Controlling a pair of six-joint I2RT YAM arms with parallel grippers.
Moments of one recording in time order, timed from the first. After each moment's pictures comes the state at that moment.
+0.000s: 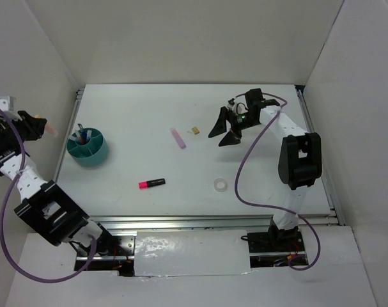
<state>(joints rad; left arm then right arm) 0.89 1.38 1.13 0.02 0.91 0.07 0.16 1.92 1.54 -0.81 -0.94 0.33</state>
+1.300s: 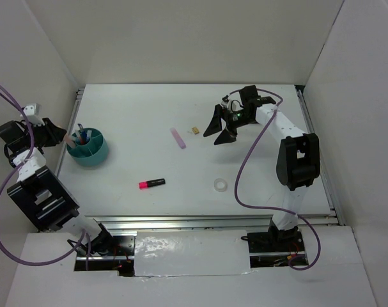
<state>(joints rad) 0.77 1.54 1.06 -0.03 0.79 0.15 0.21 1.92 1.59 -0.83 -0.95 0.33</state>
